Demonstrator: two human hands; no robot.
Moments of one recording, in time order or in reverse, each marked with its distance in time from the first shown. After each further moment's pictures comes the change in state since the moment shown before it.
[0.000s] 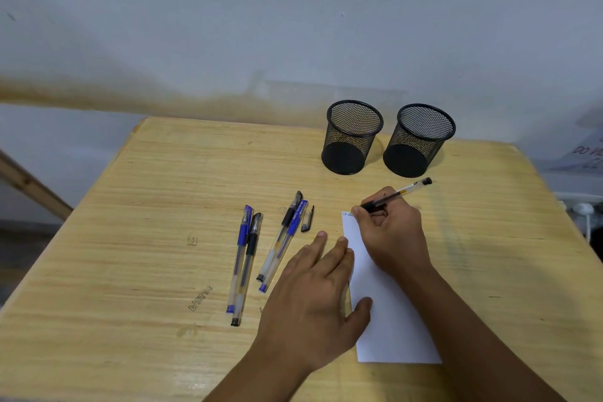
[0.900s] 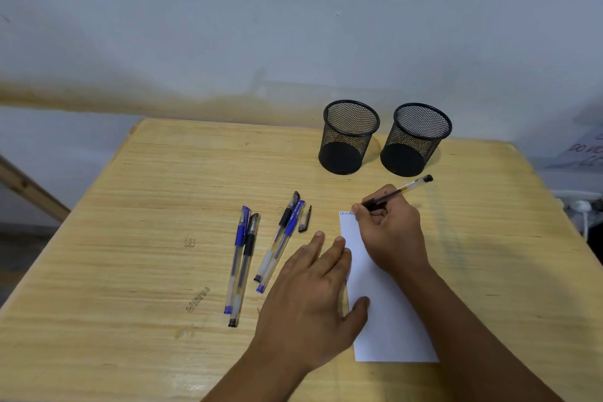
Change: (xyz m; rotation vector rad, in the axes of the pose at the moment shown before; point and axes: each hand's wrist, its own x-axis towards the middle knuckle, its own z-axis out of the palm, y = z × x) left_hand 0.000 0.001 0.001 0.016 0.022 0.000; right_hand 0.001 0.000 0.000 0.053 0.014 0.058
